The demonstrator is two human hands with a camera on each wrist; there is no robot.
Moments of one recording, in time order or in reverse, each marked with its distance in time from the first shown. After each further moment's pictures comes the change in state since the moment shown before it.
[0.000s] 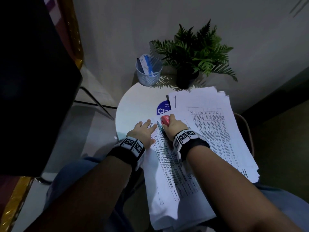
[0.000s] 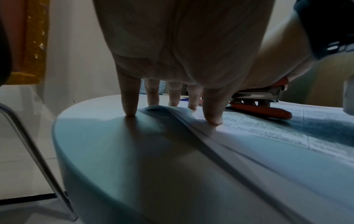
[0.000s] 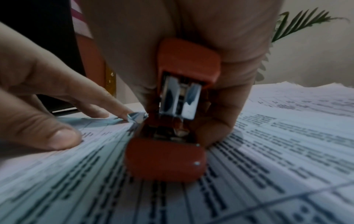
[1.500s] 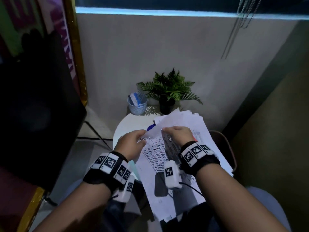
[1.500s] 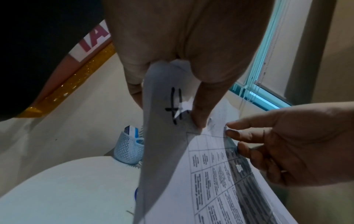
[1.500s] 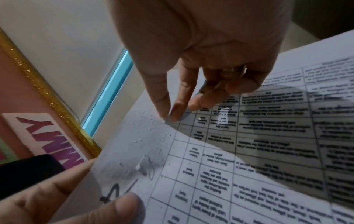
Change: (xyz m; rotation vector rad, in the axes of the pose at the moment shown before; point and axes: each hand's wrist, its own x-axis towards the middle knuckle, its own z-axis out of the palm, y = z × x) left_hand -0.111 0.028 -0.058 -0.507 0.504 0.204; right_hand -0.129 0.011 -0.092 1.035 0.223 0.041
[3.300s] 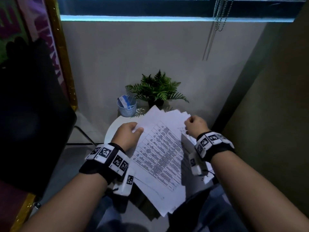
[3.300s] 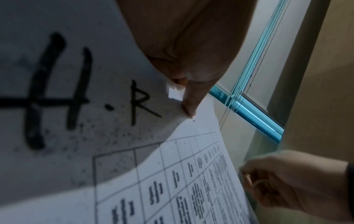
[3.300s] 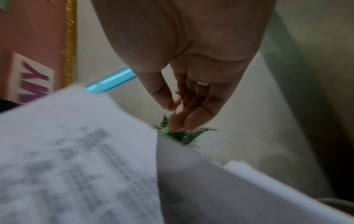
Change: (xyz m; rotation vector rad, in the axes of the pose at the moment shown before) left_hand 0.010 0.041 -0.001 -0.078 0.068 -0.115; right_hand 0.036 0.010 -0.087 -0.483 0.266 -0.203
